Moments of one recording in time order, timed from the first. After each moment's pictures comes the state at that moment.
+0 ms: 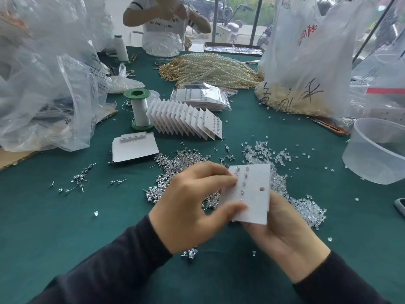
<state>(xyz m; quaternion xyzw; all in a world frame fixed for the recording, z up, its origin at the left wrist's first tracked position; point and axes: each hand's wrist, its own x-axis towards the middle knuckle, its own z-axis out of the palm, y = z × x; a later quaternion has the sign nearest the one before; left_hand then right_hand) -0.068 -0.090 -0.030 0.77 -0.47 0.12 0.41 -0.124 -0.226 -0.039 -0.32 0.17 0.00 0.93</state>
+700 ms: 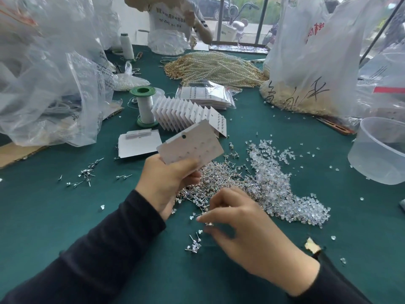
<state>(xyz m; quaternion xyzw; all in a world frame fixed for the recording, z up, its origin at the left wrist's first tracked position) -0.039 -0.087 -0.030 0.61 -0.03 -0.12 0.78 -0.137 -0.212 -0.058 -0.93 -0.16 -0.14 0.30</state>
